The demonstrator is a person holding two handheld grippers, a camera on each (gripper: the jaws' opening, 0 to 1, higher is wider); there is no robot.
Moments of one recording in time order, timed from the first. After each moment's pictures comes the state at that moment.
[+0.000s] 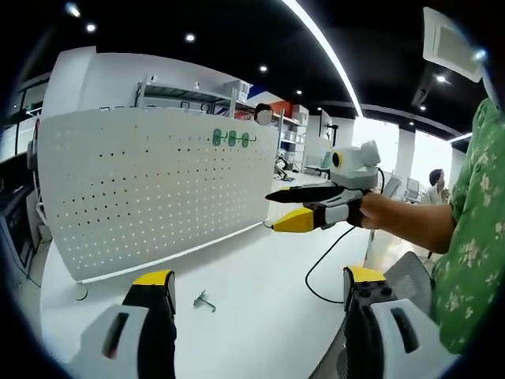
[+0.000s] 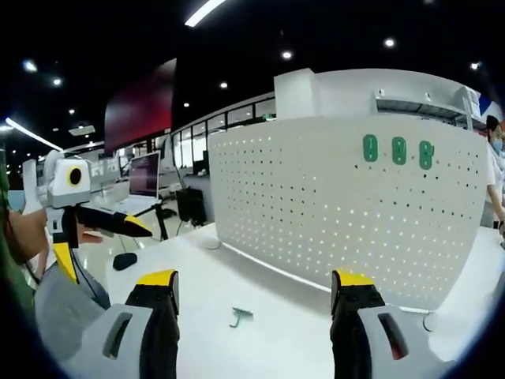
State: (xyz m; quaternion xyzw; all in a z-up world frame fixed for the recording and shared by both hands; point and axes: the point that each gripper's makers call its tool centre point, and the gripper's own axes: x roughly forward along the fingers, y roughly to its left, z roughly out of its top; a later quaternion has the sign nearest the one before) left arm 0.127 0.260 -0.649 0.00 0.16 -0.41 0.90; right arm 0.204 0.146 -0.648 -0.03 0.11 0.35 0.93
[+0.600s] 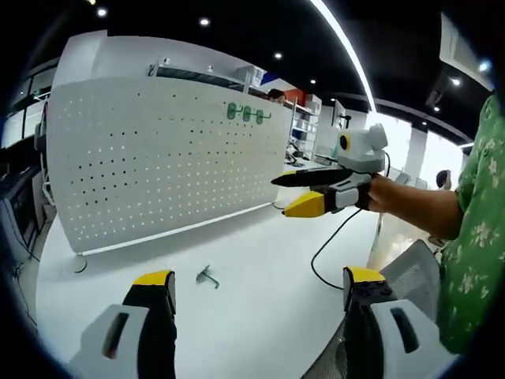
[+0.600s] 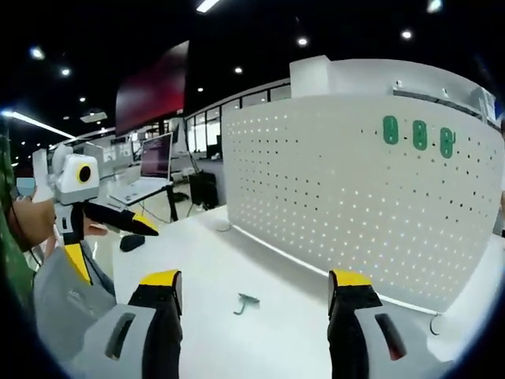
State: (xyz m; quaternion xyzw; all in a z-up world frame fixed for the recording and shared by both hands) left arm 0.127 0.272 -0.686 -0.01 0.21 -0.39 0.90; right arm 0.207 0.157 -0.671 -0.06 0.15 0.39 0.91
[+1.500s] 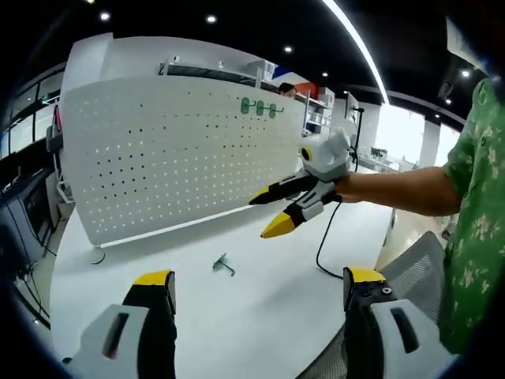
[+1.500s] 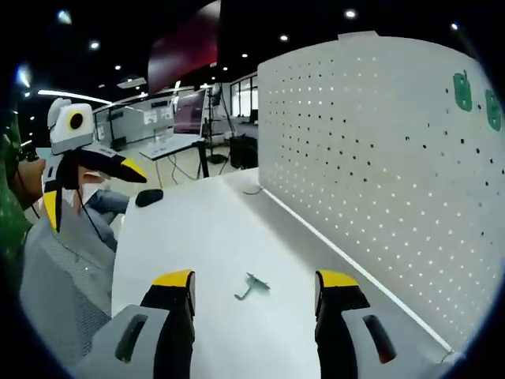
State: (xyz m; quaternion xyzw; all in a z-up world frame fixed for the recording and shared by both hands) left arm 0.120 0.293 -0.688 0.01 0.22 -0.35 0.91; right arm 0.237 0.197 -0.743 -0.14 0.21 0.50 0.83
